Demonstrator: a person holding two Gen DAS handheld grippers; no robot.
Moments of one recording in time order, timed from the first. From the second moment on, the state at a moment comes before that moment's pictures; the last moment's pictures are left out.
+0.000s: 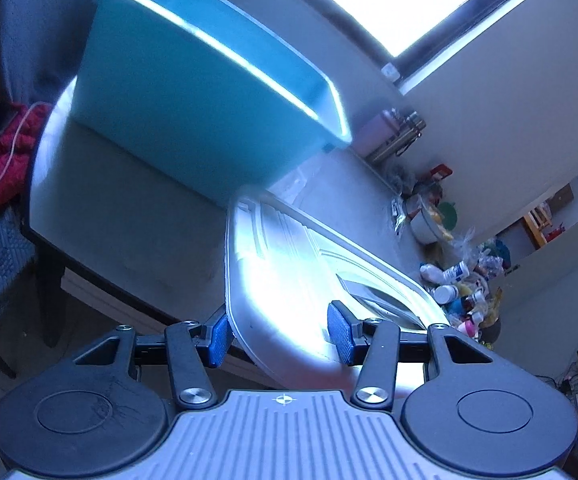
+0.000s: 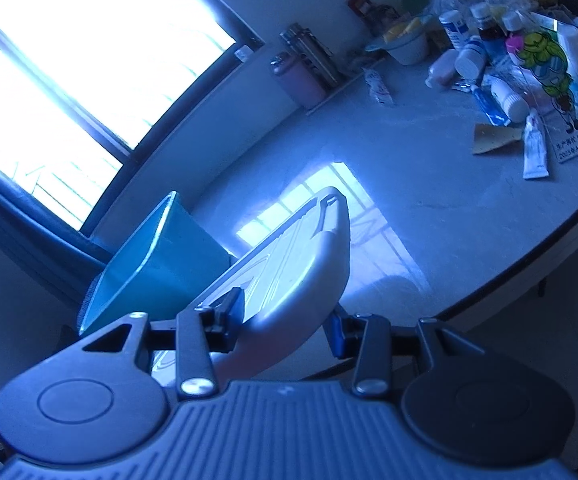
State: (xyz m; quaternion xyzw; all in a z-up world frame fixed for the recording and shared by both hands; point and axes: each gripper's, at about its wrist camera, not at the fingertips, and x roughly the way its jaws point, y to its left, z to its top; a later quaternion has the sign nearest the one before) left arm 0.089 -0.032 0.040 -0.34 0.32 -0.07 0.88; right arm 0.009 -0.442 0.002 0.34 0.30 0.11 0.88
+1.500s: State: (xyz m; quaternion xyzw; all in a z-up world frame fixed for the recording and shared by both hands) left arm -0.113 0.140 0.110 -0.31 0.23 -0.07 0.92; right arm -0.141 -0.281 0.064 0.34 0.21 0.16 0.90
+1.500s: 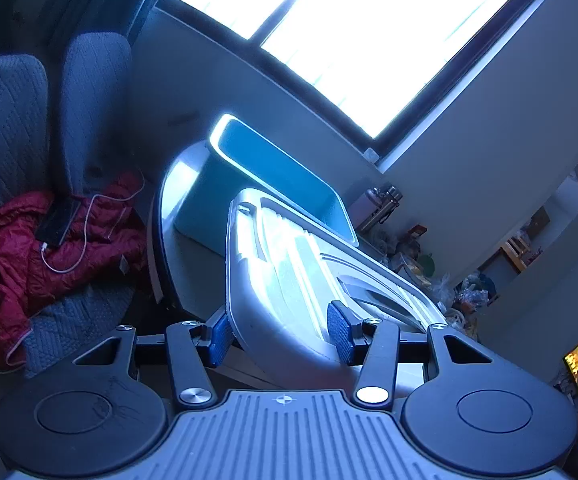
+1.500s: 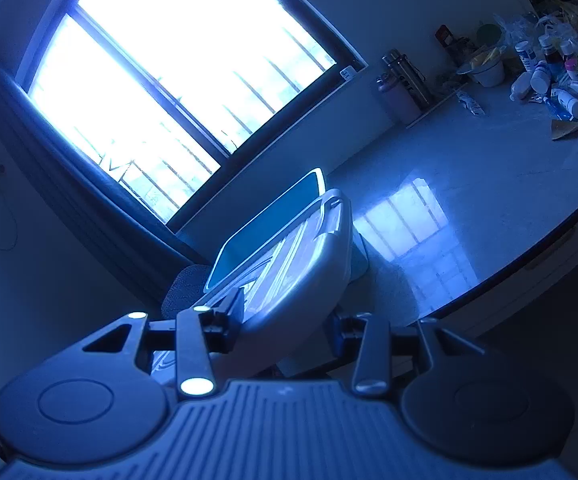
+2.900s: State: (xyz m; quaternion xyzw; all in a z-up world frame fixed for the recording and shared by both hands) left arm -0.084 0.187 0.135 -0.29 0.22 -0.07 0.93; right arm -0.126 -0.234 0.074 0.35 0.19 0.17 0.90
